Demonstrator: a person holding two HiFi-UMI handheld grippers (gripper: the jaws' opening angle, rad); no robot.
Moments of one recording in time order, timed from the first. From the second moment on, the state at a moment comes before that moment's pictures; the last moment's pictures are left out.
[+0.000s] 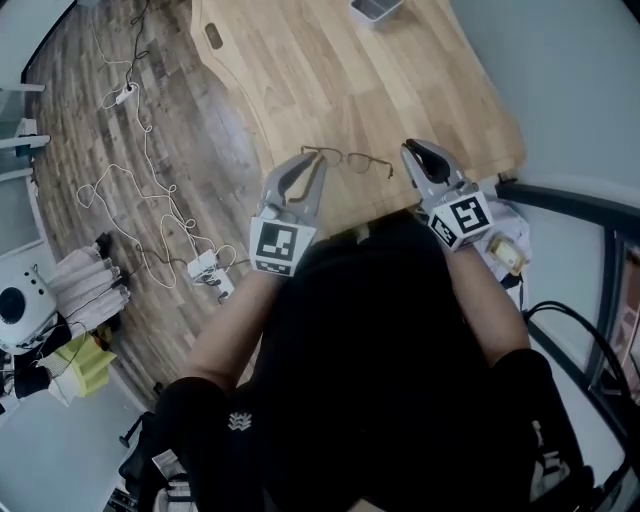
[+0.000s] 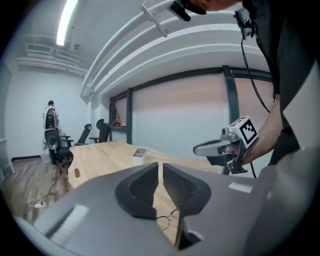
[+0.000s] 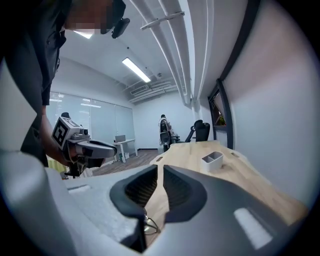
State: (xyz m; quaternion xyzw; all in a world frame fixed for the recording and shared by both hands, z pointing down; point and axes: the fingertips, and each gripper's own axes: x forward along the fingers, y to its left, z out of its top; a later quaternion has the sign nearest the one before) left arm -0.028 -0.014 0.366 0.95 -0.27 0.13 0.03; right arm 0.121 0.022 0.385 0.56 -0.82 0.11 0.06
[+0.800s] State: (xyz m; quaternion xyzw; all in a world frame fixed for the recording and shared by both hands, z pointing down) left arm -0.084 -0.039 0.388 0.92 -0.36 0.15 0.04; right arm 0.109 0.011 0.392 0.56 -0.82 0.09 0.09
